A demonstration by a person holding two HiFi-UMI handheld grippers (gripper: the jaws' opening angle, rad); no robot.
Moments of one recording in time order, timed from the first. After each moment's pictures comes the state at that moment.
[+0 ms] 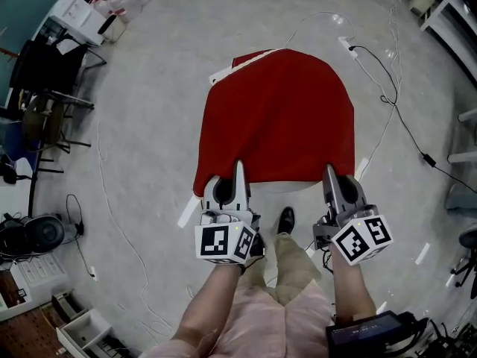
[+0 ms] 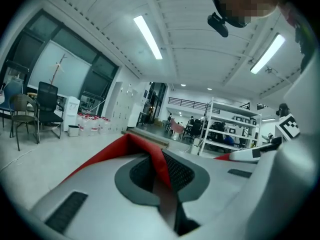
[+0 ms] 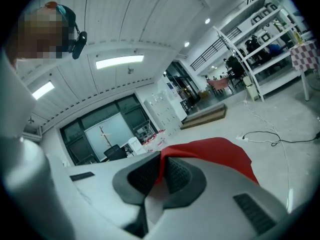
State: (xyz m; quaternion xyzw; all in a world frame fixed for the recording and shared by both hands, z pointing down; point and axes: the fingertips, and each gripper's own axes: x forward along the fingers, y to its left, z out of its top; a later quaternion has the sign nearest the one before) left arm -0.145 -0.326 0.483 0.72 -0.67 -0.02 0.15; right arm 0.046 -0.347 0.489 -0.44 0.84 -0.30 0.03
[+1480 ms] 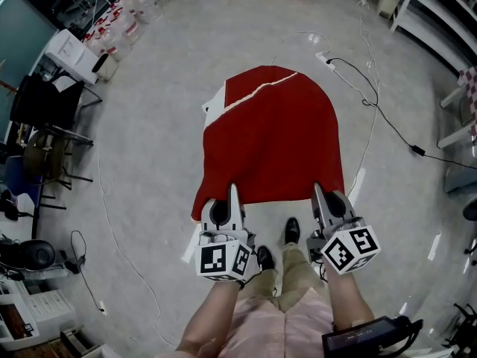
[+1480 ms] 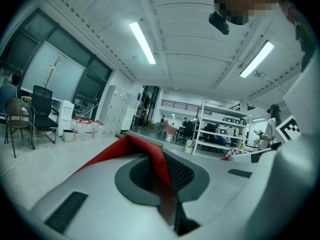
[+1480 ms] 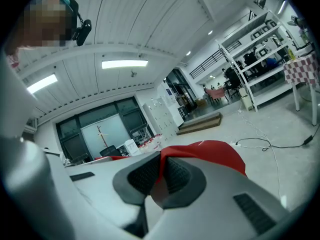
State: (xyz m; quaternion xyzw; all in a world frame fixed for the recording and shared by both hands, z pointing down) left arm -0.142 -0.250 0.457 0.75 -0.64 -0.02 0.13; right arm 0.049 -0.256 0.476 -0.48 0.83 -0.27 0.04
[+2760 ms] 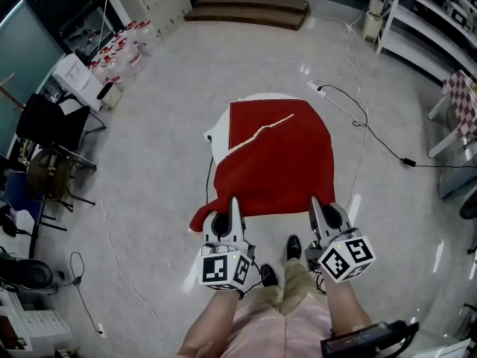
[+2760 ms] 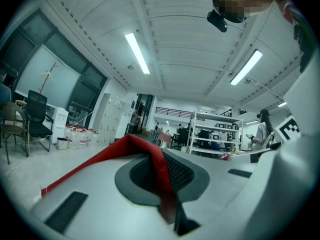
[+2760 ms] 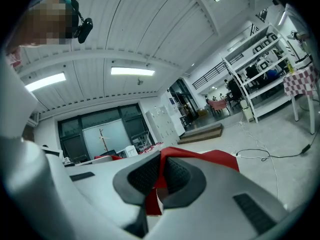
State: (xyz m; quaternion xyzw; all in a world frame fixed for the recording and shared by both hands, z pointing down) left arm -0.174 -0.157 0.379 0.78 -0.62 -0.05 0.09; right arm 0.016 -0.154 0.396 -0.50 0.83 -0.22 0.07
